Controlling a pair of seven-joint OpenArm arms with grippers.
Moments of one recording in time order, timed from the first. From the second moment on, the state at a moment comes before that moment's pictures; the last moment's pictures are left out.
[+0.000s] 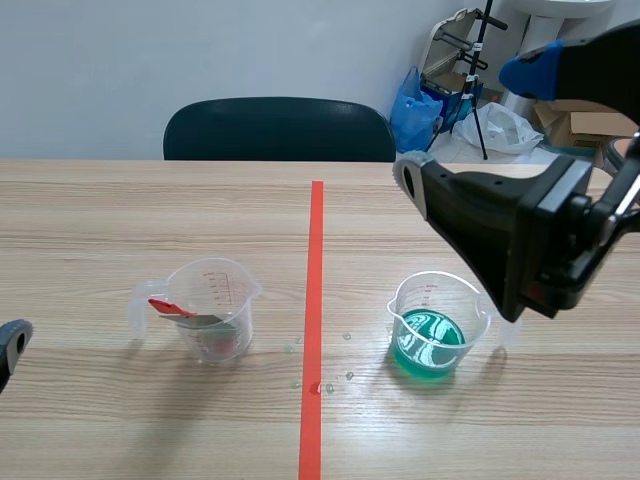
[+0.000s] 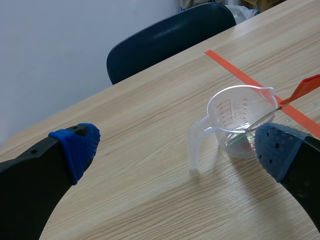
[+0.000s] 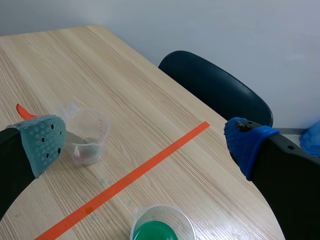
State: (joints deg) left arm 51.3 -7.6 -30.9 114.2 8.3 -32.2 -30.6; right arm -33.6 37.2 9.2 130.9 24.7 28.3 -2.8
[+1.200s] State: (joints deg) left arm 51.3 -7.6 -30.9 114.2 8.3 -32.2 -33.1; right arm -33.6 37.2 9.2 130.8 24.7 28.3 -5.8
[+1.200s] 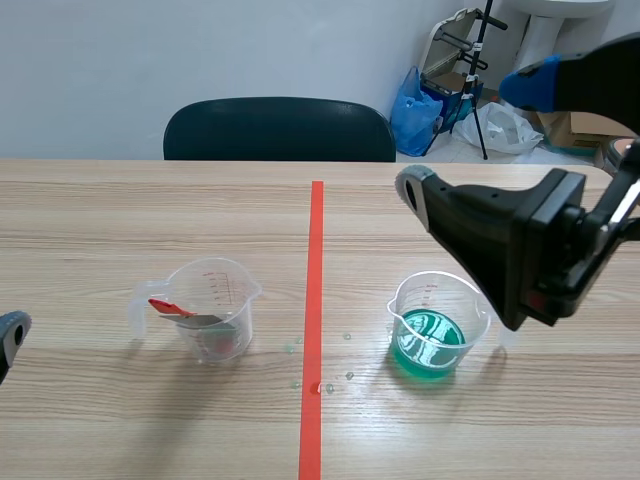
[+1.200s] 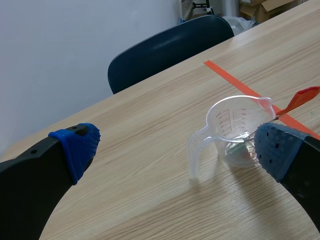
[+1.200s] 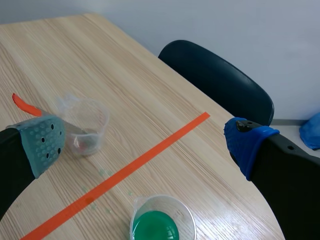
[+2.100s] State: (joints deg) left arm 51.3 -7.6 -30.9 114.2 8.3 -32.2 -33.1; right arm -33.6 37.2 9.2 130.7 24.6 28.3 -9.1
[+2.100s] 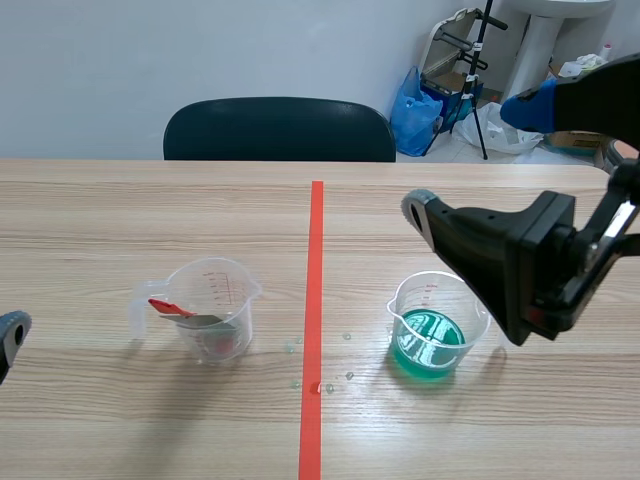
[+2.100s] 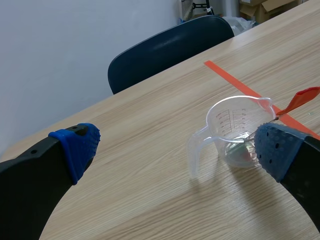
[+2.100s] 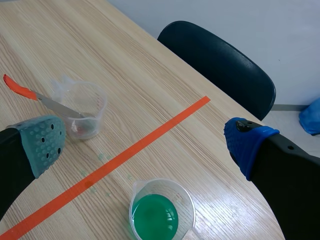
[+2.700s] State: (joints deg) left arm 51.3 -7.6 -30.9 114.2 8.3 -32.2 -33.1; right arm -33.6 37.2 9.2 130.7 25.0 28.3 -7.8
